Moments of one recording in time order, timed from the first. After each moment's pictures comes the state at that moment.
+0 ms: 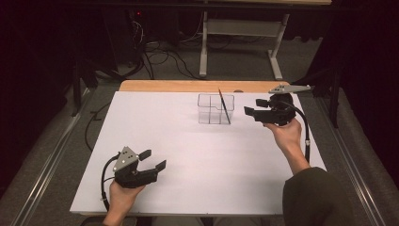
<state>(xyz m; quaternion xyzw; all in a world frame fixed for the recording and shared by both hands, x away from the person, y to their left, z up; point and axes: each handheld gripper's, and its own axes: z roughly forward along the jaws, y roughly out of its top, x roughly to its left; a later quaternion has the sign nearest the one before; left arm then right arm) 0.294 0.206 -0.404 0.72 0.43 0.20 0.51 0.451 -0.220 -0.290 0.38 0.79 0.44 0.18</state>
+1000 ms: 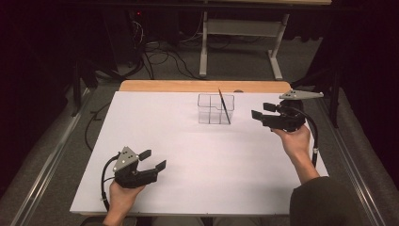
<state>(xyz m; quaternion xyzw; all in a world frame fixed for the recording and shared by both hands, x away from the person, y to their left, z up) 0.294 0.205 -0.403 0.72 0.43 0.20 0.51 0.430 -0.239 -0.289 0.39 0.78 0.46 0.18</state>
